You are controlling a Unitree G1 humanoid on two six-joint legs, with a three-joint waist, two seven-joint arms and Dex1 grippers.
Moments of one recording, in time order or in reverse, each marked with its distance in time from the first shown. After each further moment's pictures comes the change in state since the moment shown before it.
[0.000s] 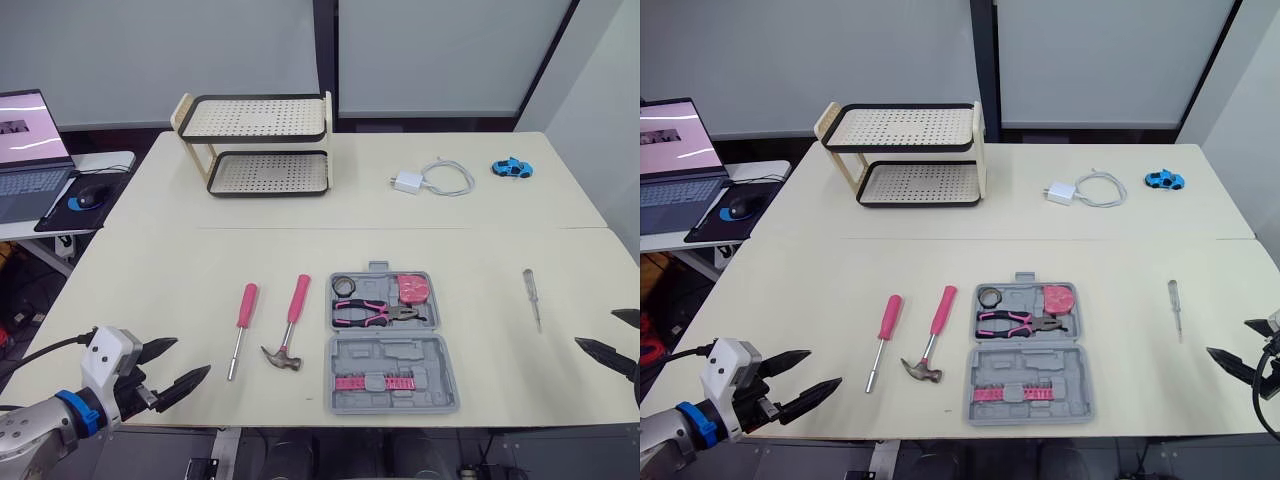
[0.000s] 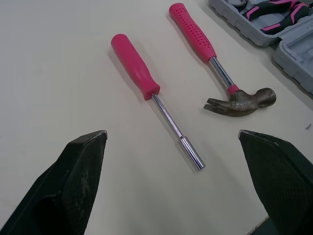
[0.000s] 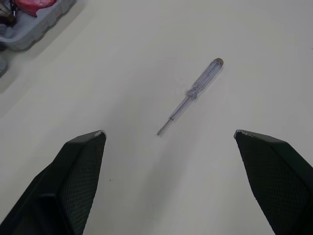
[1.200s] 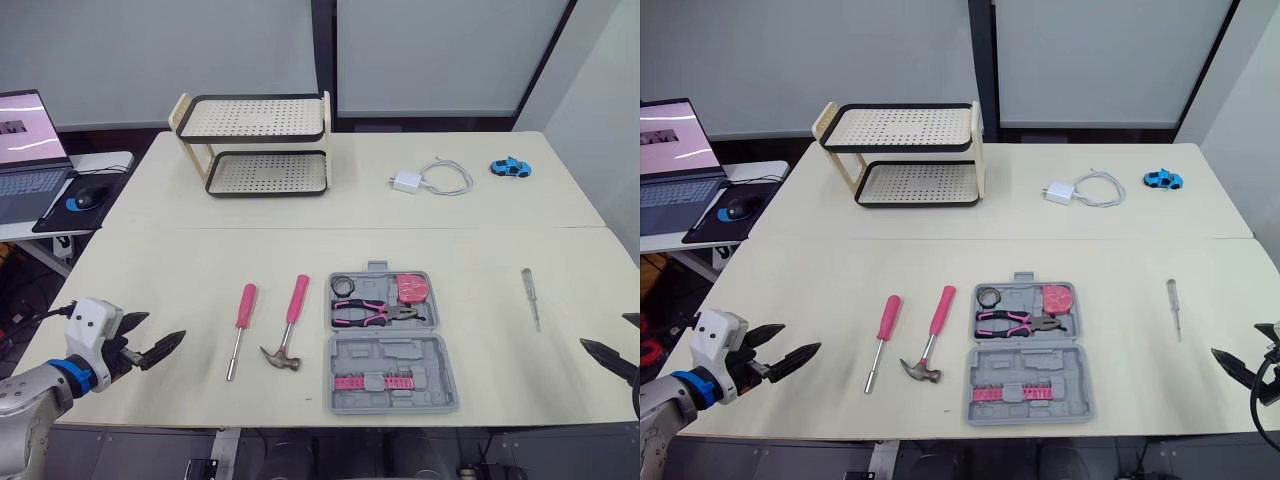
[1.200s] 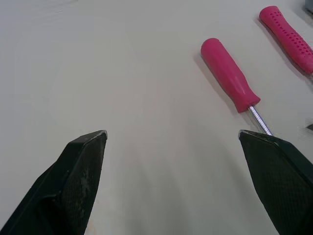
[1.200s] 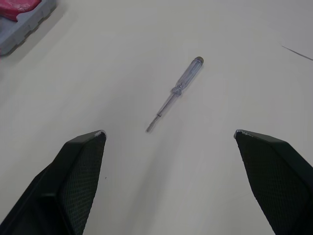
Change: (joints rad) left arm -0.245 0.039 -0.026 0.303 0.069 -0.030 0.044; right arm 0.048 0.076 -0.055 -0.108 -0.017 0.024 -0.086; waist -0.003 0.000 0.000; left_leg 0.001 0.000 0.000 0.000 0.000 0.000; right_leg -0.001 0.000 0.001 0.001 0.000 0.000
